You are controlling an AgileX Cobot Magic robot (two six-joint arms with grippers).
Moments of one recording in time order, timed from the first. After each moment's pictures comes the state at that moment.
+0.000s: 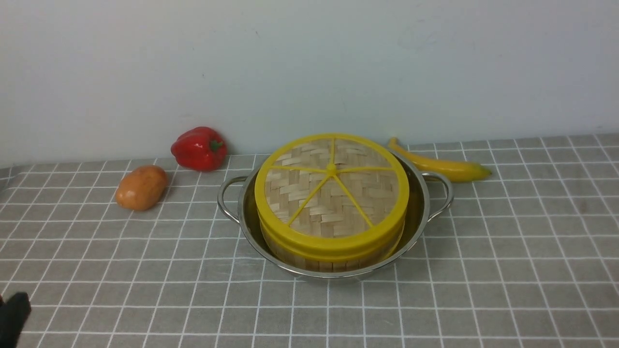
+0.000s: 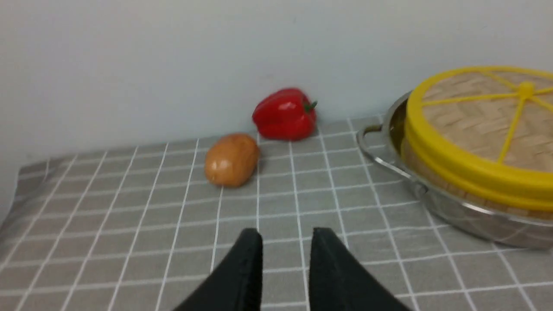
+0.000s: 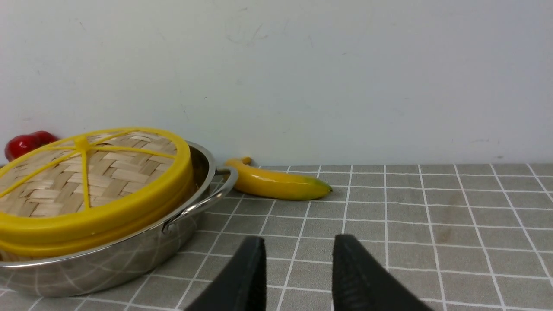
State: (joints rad) right arm 0.15 0.00 0.01 -0.03 0.23 0.23; left arm 0.00 0.19 -0.24 -0.08 0.41 0.15
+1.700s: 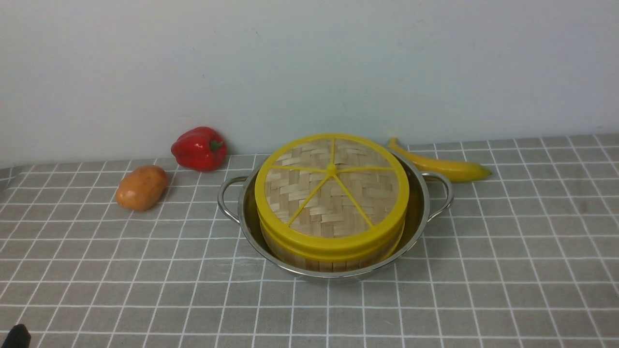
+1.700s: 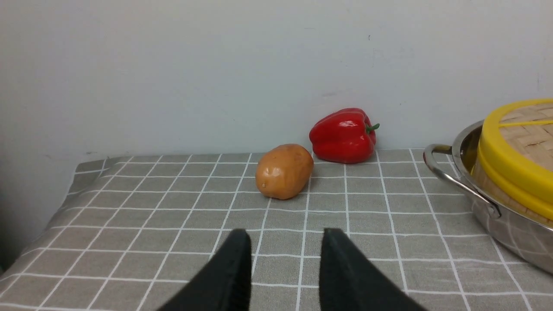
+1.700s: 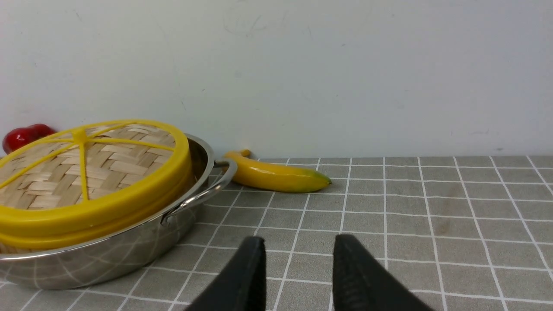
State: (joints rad) right arm 0.15 0.00 0.01 -0.03 0.25 0.23; left arm 0.10 0.00 0.01 -0.12 0.19 0.16
